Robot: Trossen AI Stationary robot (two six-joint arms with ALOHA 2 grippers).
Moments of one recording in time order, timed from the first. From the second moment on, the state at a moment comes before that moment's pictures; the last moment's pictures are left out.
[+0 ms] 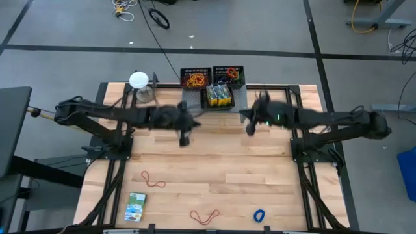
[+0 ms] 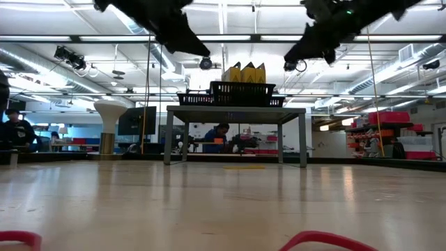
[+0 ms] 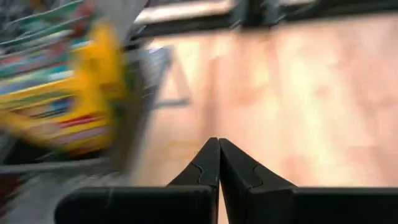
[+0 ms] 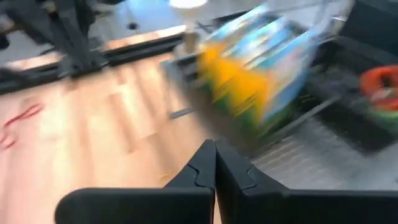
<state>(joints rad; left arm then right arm) 0.02 1.28 0.94 -0.15 -0.22 0.14 -0.14 1.03 0.76 -0.16 0.28 0.15</state>
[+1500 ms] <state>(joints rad) -0.75 2.01 1.14 0.09 -0.26 -0.39 0.54 1.30 0.38 0.58 0.72 0.30</state>
